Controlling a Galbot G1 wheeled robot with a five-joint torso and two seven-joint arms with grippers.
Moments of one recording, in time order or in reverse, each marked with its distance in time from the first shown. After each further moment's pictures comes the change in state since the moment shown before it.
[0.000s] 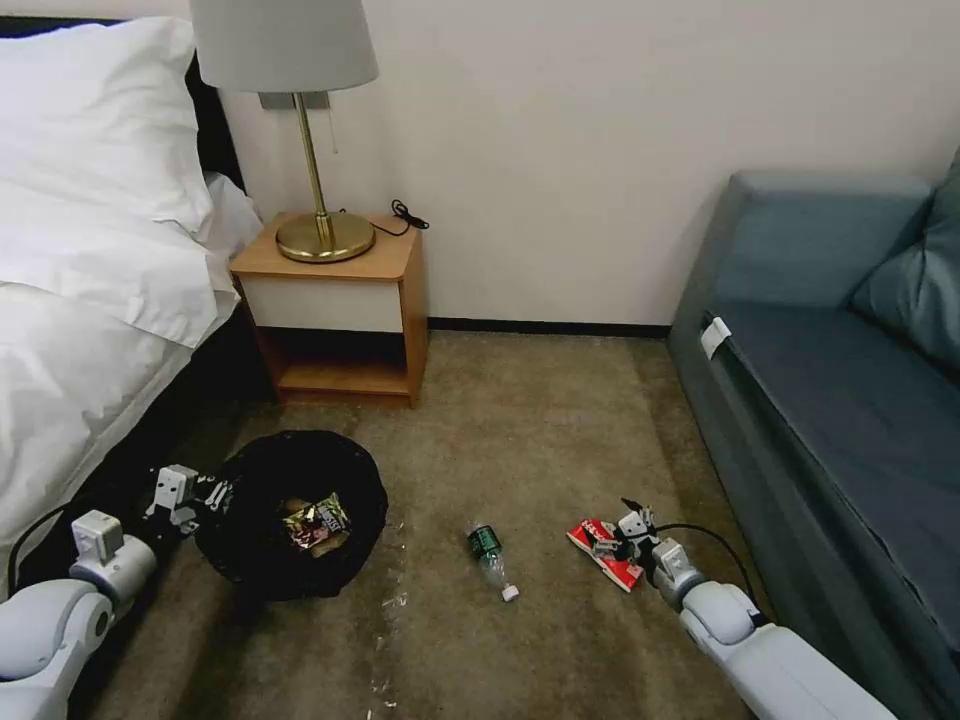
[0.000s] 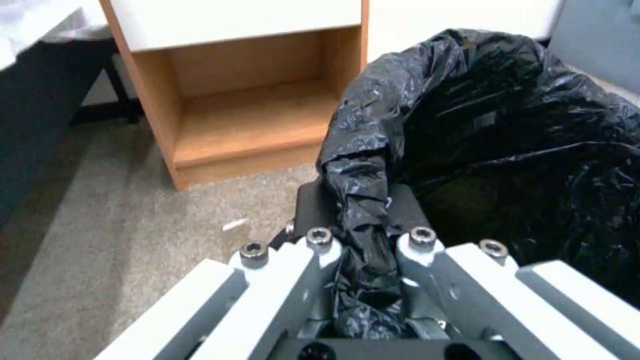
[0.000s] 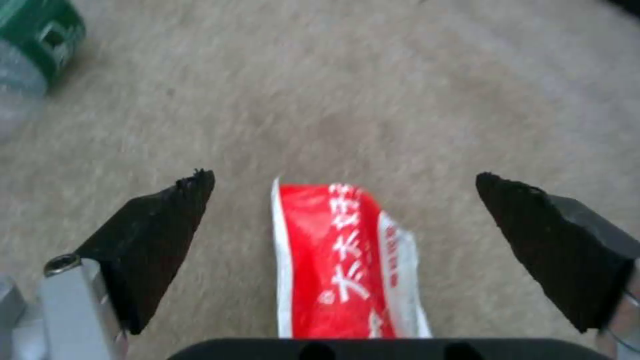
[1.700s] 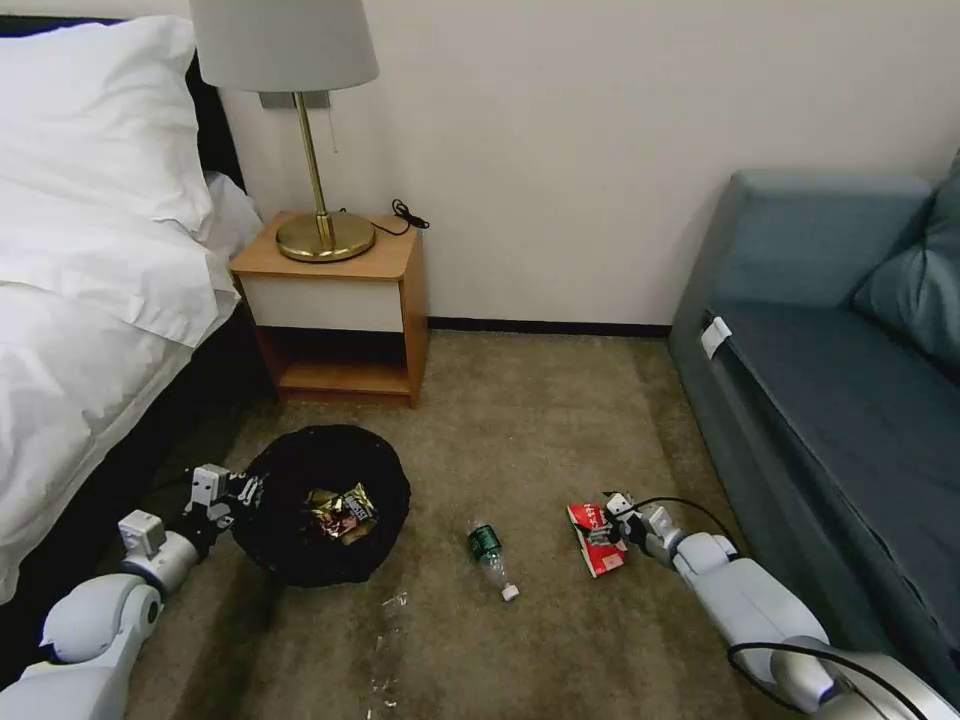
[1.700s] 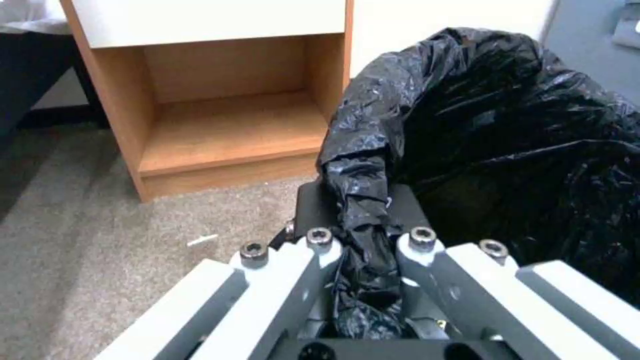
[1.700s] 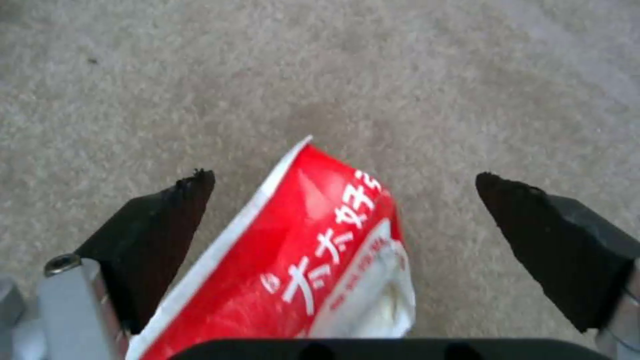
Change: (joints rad) left arm -0.105 -0.076 0.079 0.087 0.042 -0.033 0.008; right arm 0.320 0.200 0.037 -0.578 -0.169 0.186 -0.239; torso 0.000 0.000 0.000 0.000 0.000
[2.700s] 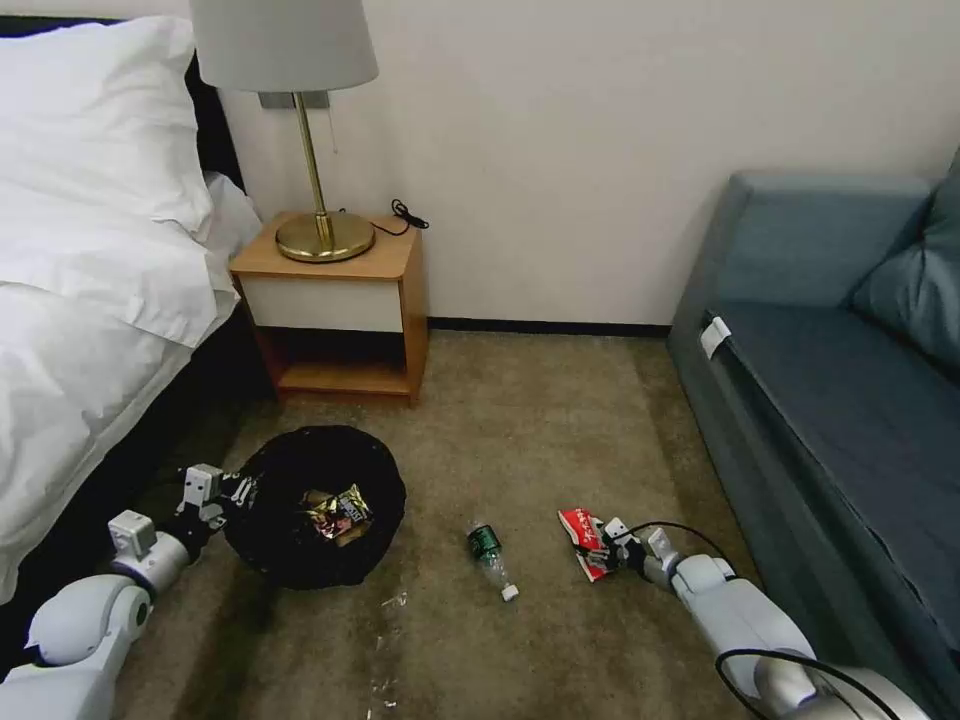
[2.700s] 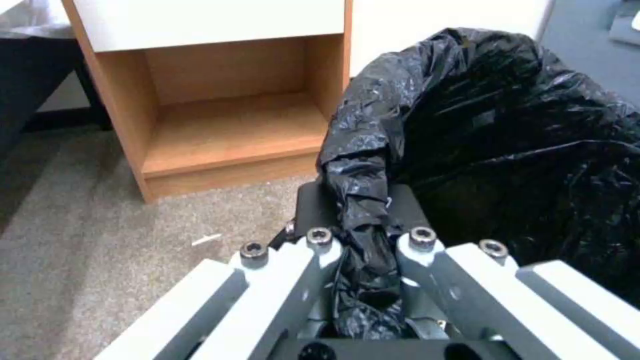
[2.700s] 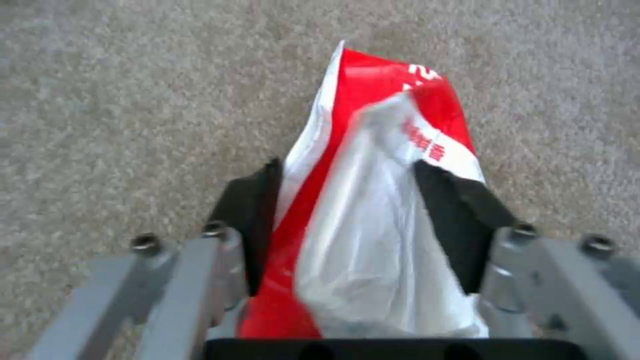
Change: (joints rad) left arm 0.019 0.026 -0.007 -0.014 -0.016 -0.001 0.003; right arm -0.015 0.075 0.177 -0.123 -0.120 0.009 -0.108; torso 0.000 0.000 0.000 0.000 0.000
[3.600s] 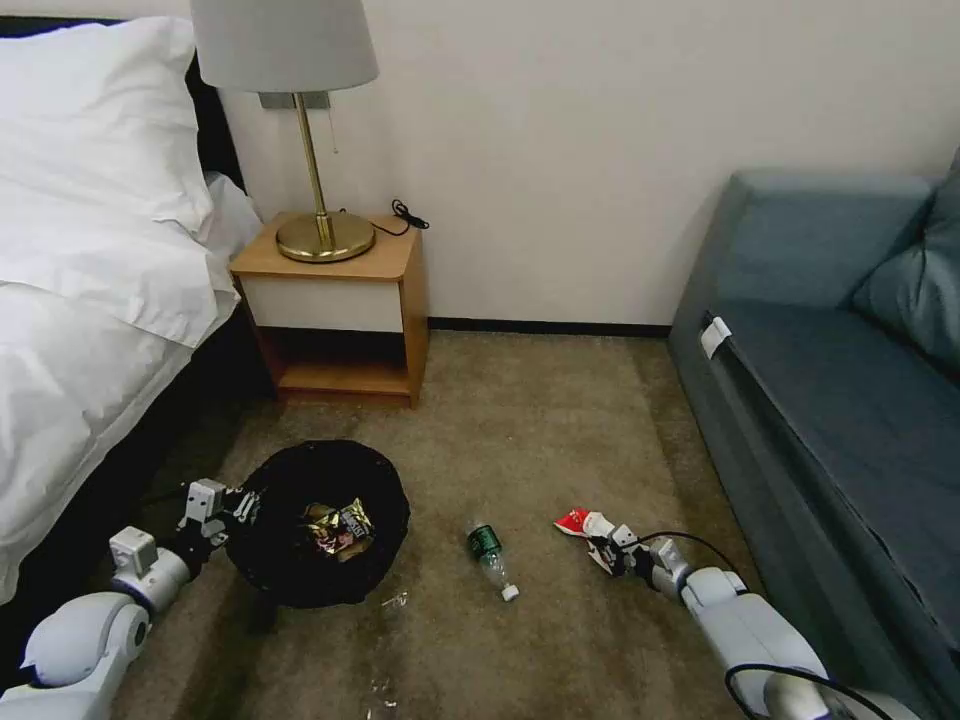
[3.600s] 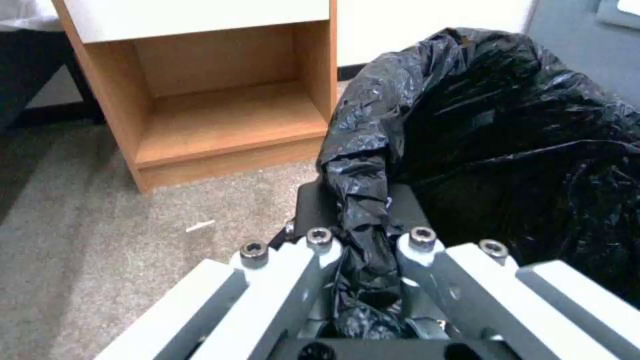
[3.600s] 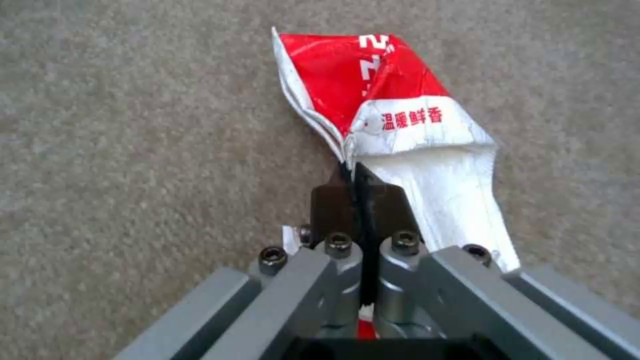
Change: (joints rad) left arm 0.078 0.001 -0.021 -0.052 0.015 -0.013 0.002; right arm -0.056 -0.018 0.088 0.046 -0.047 0.069 -0.005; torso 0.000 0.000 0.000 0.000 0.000
